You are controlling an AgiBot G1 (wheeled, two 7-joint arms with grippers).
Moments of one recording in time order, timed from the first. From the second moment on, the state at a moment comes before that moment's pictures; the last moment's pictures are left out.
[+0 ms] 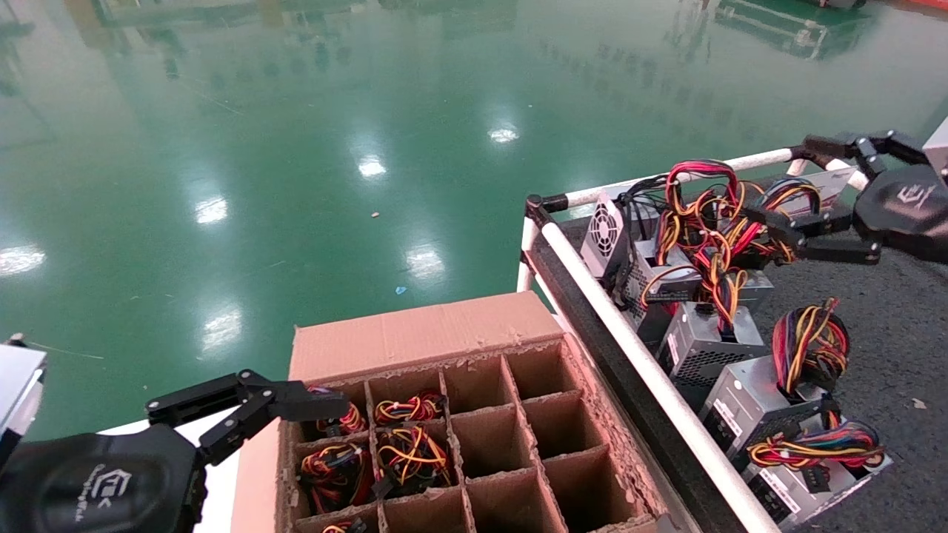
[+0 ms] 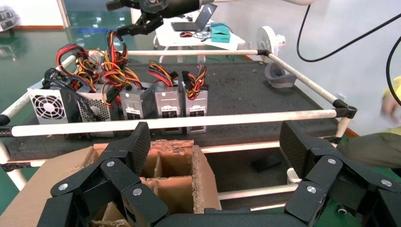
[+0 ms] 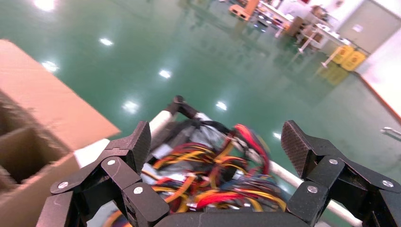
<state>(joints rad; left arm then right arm) -1.08 0.60 0.31 -1.28 0.71 1.48 -0.17 1.72 -0.70 -0.32 0.28 -1.20 -1.35 -0.47</state>
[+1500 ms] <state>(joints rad) -1.08 0.60 0.31 -1.28 0.71 1.48 -0.17 1.13 -0.62 -0.28 1.19 -0.77 -1.48 0.13</state>
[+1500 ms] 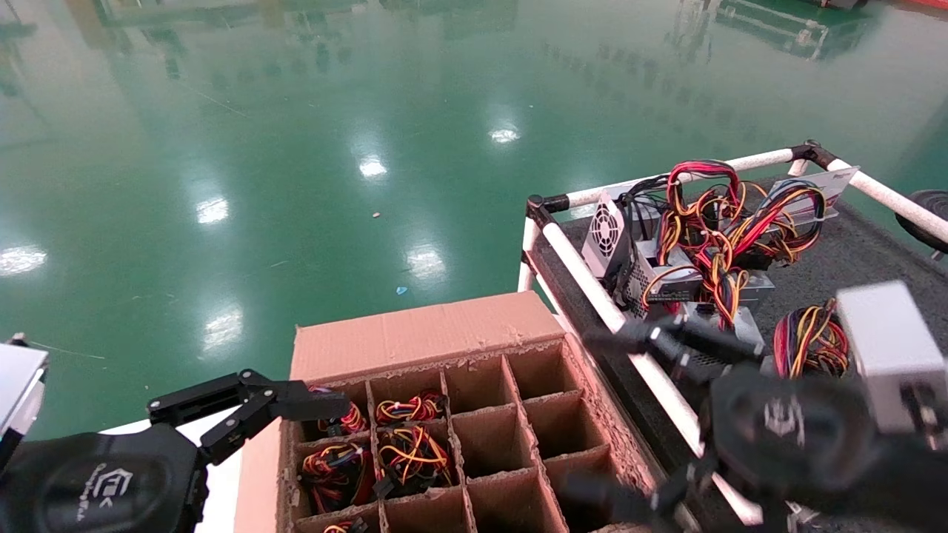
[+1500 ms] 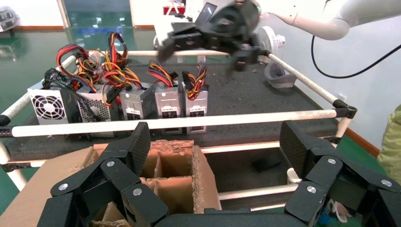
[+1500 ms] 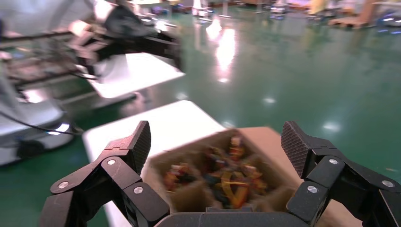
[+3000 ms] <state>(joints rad) -1.08 0.60 0.31 -1.28 0.71 1.48 -0.17 1.08 -0.61 -0.28 1.28 -0.73 -1.50 0.19</state>
